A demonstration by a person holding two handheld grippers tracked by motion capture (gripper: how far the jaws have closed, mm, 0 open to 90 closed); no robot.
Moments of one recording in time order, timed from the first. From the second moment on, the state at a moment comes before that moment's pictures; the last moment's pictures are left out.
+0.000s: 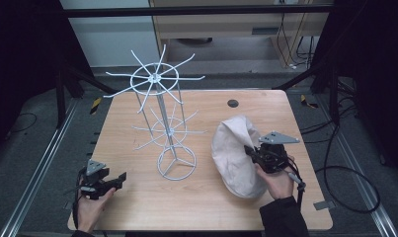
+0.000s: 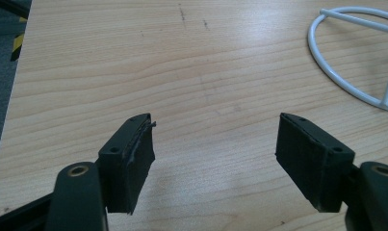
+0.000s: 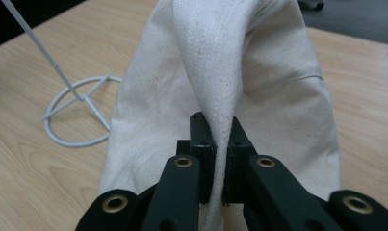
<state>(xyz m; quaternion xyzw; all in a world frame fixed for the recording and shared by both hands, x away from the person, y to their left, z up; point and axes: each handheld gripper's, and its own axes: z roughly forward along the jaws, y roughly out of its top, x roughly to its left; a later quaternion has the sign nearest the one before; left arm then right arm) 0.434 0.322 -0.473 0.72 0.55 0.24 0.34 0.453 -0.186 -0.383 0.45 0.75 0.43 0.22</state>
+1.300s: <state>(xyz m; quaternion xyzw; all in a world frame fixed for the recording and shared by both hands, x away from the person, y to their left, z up) 0.432 0.322 -0.471 0.72 0.55 0.24 0.35 0.415 -0.217 -0.327 0.39 0.68 0.56 0.28</state>
